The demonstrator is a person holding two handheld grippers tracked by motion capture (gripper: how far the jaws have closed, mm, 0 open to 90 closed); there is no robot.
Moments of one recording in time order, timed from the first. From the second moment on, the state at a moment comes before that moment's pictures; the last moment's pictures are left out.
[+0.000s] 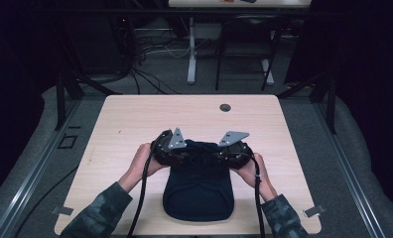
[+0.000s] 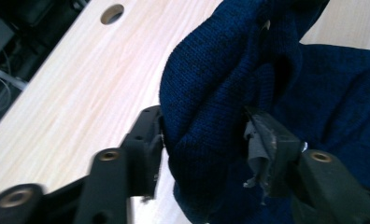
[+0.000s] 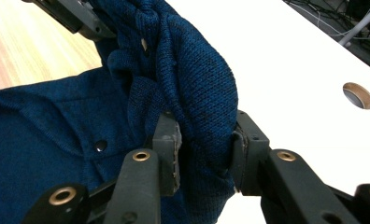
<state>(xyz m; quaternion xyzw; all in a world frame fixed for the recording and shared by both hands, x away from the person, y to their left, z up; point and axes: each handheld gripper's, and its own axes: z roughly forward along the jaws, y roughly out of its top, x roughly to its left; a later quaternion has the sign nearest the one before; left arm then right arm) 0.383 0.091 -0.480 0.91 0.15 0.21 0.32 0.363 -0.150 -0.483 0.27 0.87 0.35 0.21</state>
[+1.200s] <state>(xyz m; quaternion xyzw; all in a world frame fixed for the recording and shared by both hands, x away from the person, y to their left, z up) 0.346 0.097 -0.506 0.91 0.14 0.18 0.34 0.330 -0.158 -0.498 0.27 0.89 0.34 0.16</state>
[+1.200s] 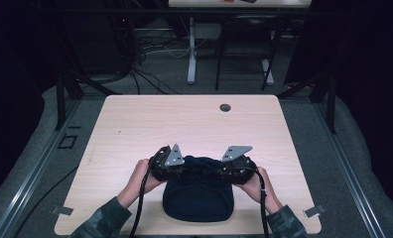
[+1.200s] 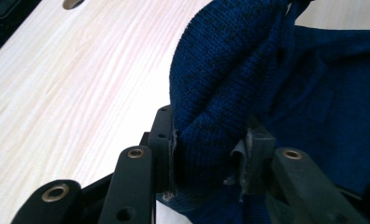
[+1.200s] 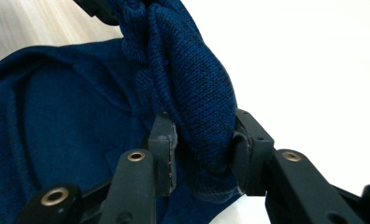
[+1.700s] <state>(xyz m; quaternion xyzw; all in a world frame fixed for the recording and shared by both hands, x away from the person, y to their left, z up) 0.330 0.104 -0.522 0.91 0.15 0.15 0.36 0.317 -0.158 -0.509 0.26 0.90 0.33 0.14</state>
